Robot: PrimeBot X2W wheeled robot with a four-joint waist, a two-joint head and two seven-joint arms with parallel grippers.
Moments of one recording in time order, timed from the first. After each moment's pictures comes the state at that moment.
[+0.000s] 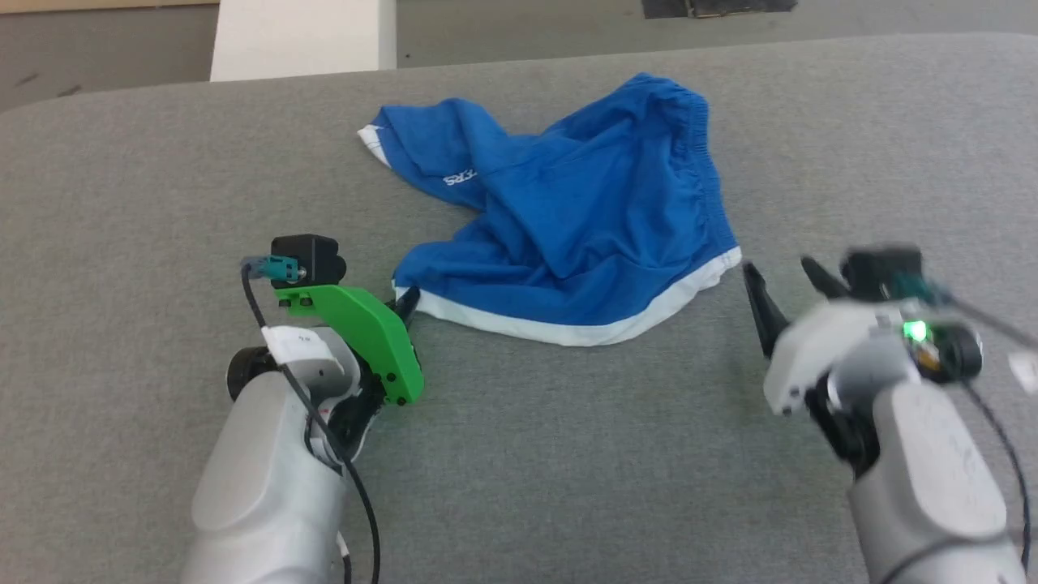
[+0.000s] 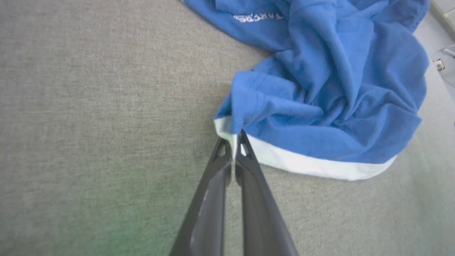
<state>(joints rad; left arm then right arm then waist) -0.50 0.08 -0.13 0.46 -0.48 -0.10 0.39 -0.40 -0.05 -0.03 0.43 0.11 0.13 0.13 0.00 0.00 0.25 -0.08</state>
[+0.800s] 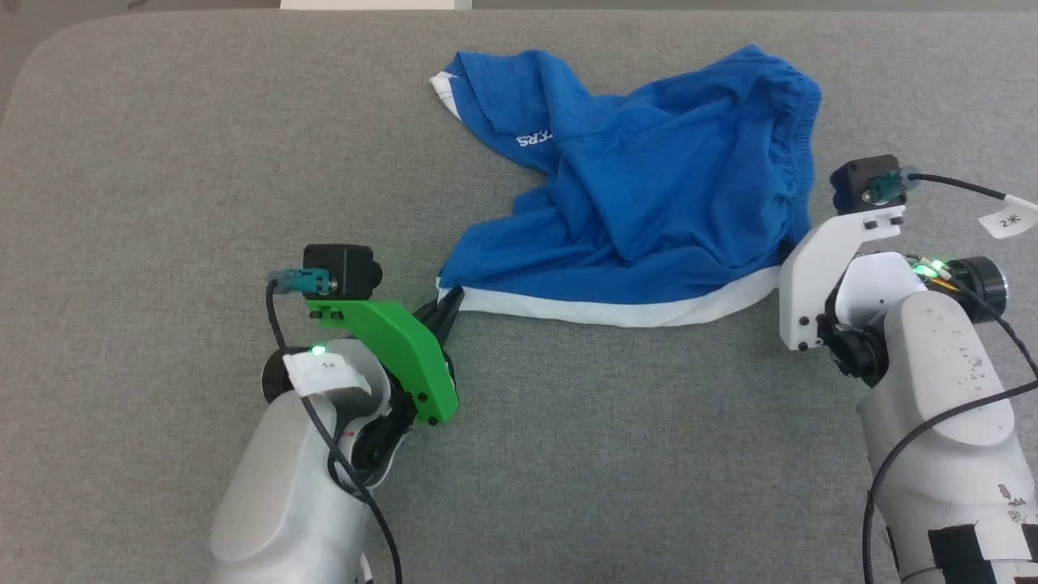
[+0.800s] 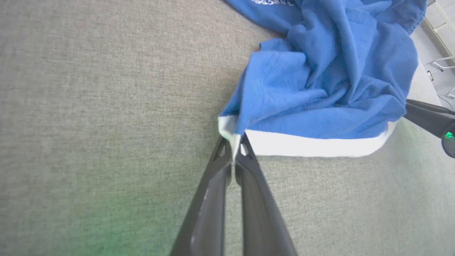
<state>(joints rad) -0.41 0.06 -0.21 0.27 -0.54 -0.10 0.40 -0.64 -0.05 -0.11 0.60 -0.08 0.13 0.51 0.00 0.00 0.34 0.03</state>
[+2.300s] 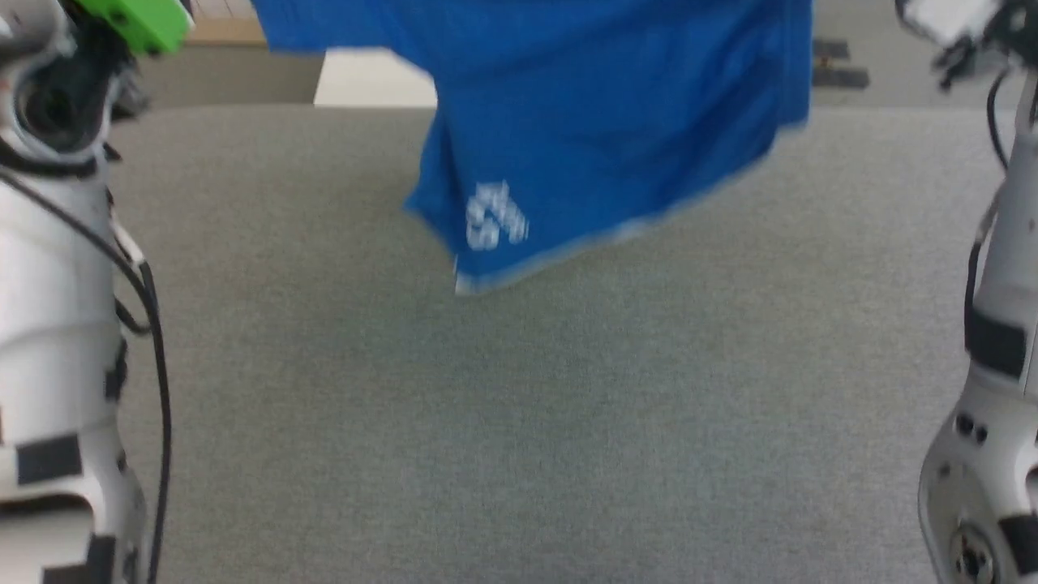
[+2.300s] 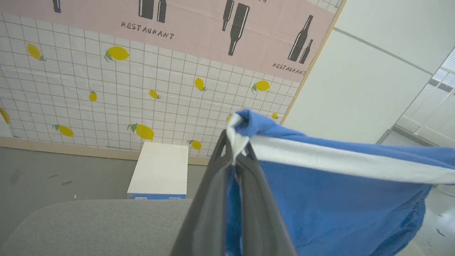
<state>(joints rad) -1.00 0.32 -0.04 0.26 -0.70 -0.03 0.53 -1.03 -0.04 -0.18 0.18 0.49 0.13 0.90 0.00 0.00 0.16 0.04</state>
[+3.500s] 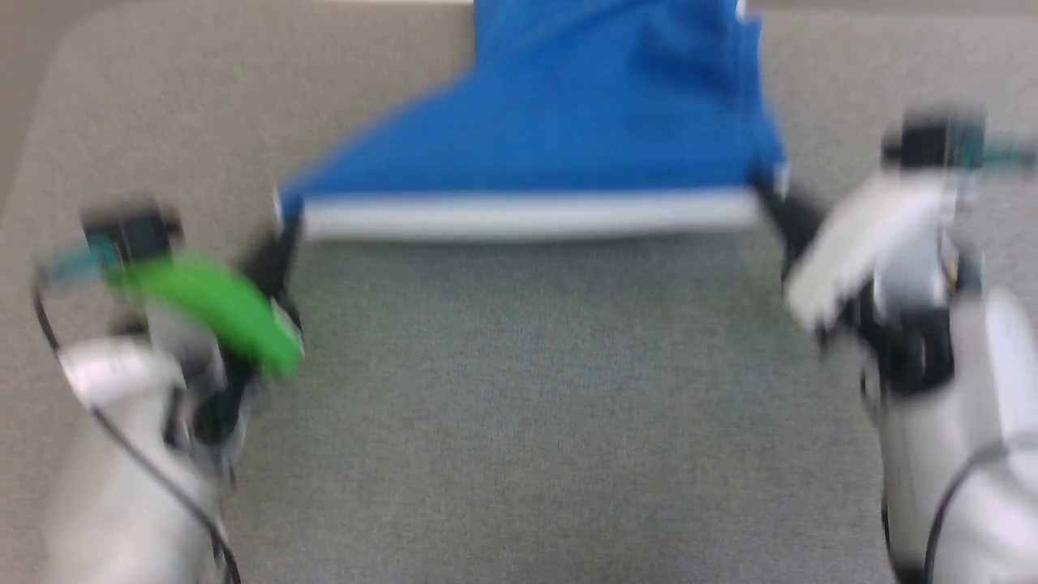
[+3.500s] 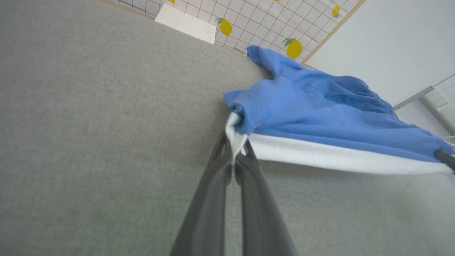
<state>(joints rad) -0.51 0.37 -0.24 0.32 -0.89 -0.10 0.14 -0.56 -0.04 -0.07 0.24 0.48 0.13 0.55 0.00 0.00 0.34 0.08</state>
